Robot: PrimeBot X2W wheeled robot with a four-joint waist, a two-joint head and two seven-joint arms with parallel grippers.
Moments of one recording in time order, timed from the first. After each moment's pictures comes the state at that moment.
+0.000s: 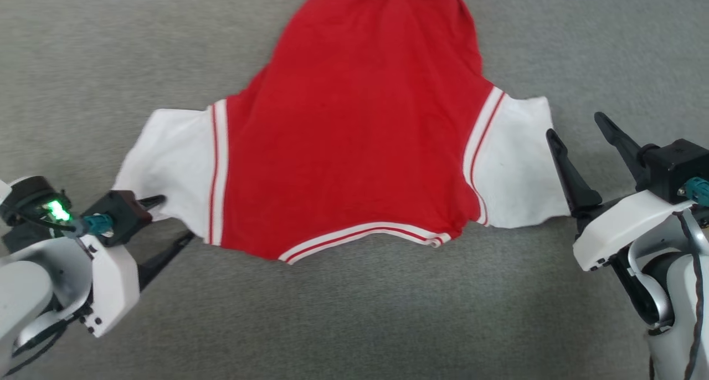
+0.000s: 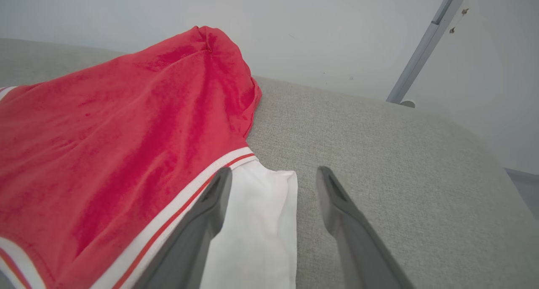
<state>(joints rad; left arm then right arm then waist) -0.86 1.08 -1.28 0.12 -0.75 -0.13 0.00 -0.31 -0.30 0.10 0.02 0.25 0.13 0.13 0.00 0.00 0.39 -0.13</state>
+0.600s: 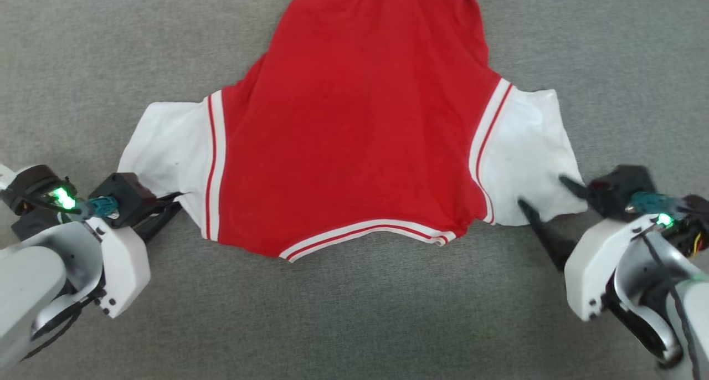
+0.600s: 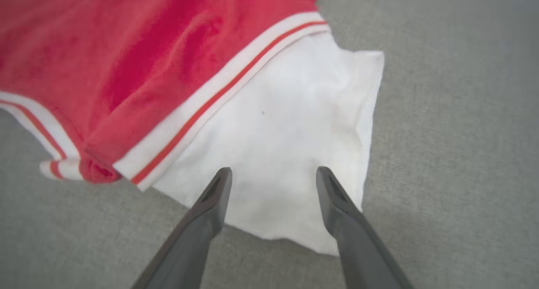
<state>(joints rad) -0.87 1.01 -1.27 0.21 -0.76 -0.13 0.00 -0.25 -0.44 0.25 -0.09 0.37 0.13 0.46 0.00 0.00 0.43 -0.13</state>
